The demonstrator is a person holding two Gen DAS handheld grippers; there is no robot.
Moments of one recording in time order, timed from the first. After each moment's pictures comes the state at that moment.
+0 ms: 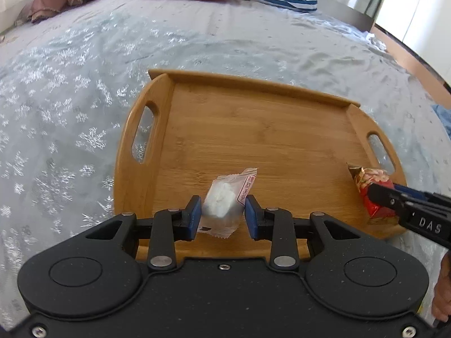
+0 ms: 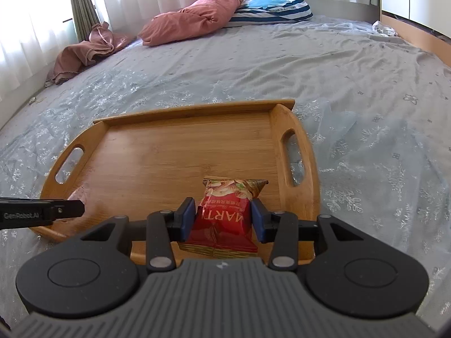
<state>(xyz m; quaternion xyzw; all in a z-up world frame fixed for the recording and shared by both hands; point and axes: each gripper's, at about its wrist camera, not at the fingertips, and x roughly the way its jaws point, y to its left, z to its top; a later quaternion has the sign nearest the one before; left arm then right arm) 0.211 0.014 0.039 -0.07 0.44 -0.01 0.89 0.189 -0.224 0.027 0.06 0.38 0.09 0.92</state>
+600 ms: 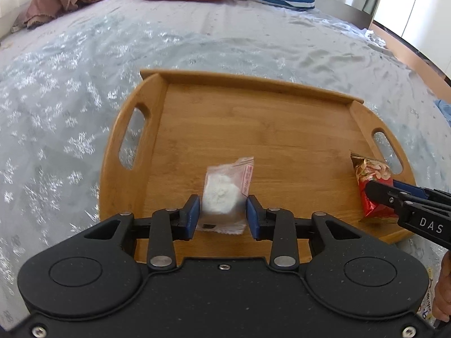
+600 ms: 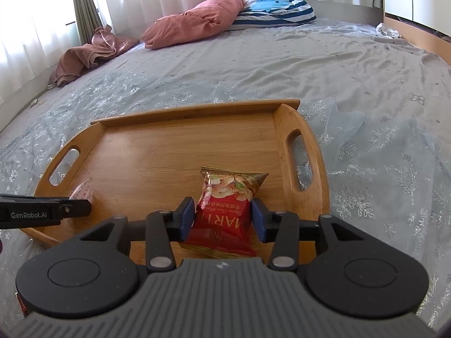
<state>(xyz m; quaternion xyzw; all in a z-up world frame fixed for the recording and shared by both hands) 0.221 0.005 0.026 -0.06 0.44 -0.01 0.90 0.196 -0.224 0.013 0.06 0.37 0.09 0.92</state>
